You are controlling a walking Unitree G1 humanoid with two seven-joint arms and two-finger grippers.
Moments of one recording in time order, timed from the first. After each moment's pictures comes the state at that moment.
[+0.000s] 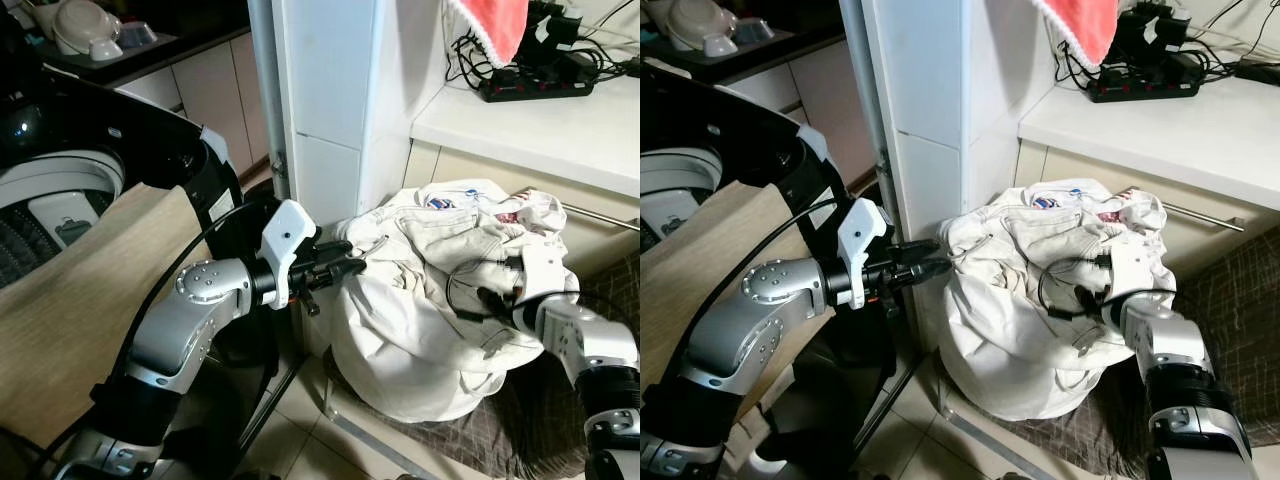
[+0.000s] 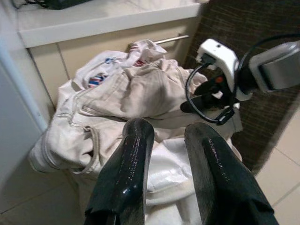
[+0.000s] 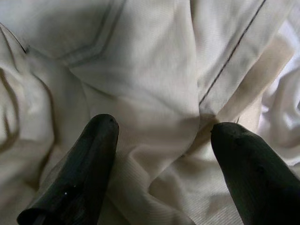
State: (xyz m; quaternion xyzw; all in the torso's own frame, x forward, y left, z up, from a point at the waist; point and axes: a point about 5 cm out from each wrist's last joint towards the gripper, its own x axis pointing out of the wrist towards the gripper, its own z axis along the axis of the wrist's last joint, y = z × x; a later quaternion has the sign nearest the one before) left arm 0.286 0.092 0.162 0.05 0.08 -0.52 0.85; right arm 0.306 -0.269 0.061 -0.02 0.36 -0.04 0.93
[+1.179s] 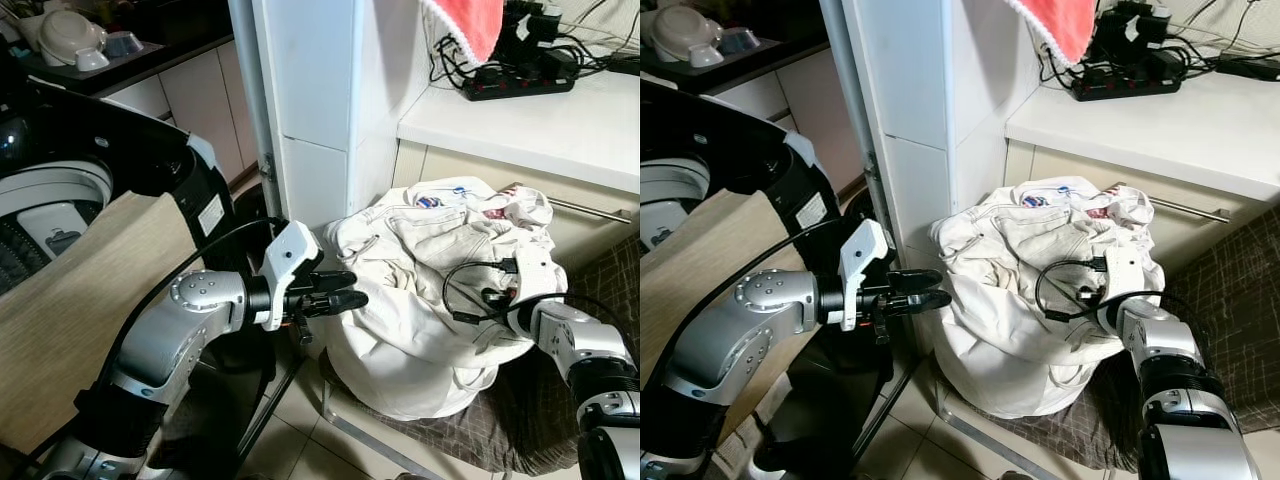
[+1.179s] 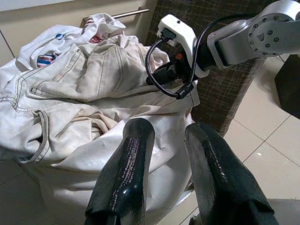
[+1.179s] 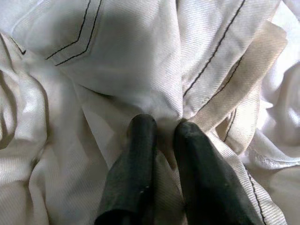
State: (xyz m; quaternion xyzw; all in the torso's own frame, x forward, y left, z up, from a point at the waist) left arm 0.271 0.094 0.154 0.05 0.13 -0.57 0.81; right arm 0.312 -0.269 0.053 0.00 0.35 -0.01 0.94
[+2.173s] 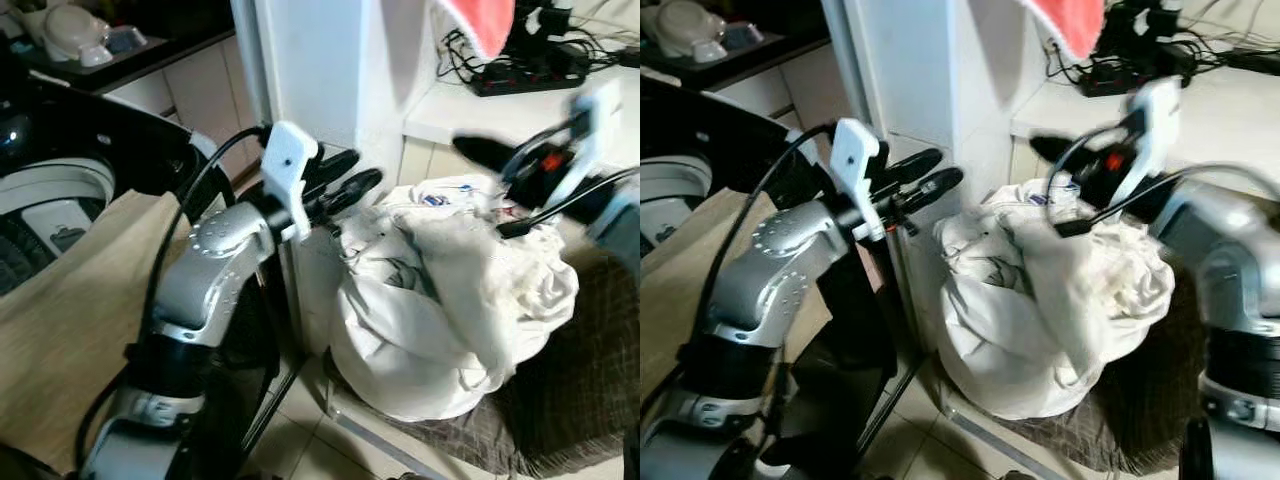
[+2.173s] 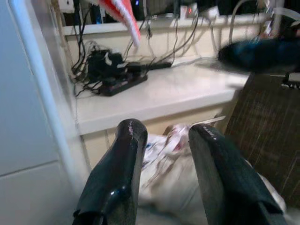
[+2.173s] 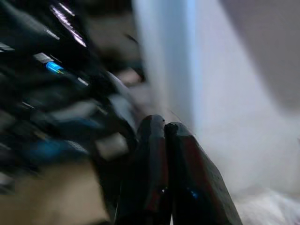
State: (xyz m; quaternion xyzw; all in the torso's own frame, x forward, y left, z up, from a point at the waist) left arm 0.318 0.068 0.222 -0.02 -0.08 -0.44 0.89; right arm 0.301 -0.205 0.278 0.08 -0.02 0.40 0.91
